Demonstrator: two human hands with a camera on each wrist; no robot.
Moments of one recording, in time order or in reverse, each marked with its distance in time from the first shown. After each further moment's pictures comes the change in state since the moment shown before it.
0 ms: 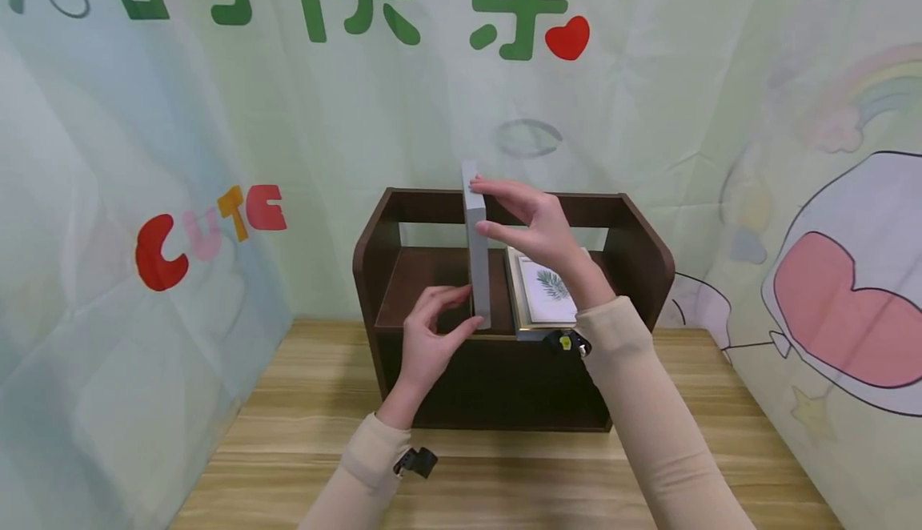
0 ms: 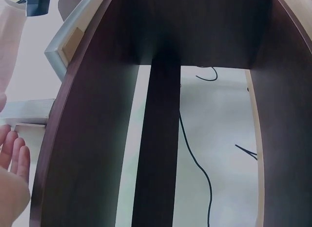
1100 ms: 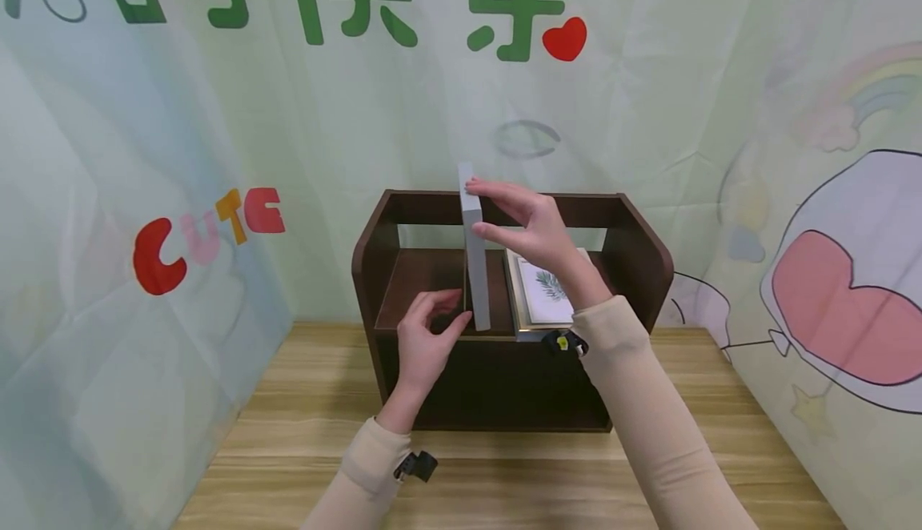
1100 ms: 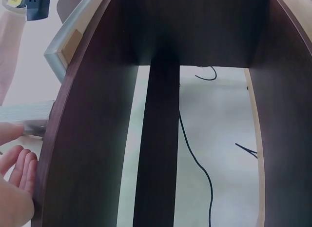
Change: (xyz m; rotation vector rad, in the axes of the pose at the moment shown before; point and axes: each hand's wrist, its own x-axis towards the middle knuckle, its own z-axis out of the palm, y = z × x) left_hand -0.001 -0.001 0.003 0.108 0.111 -0.057; right_hand 0.000 0.000 0.003 -0.014 0.009 -0.007
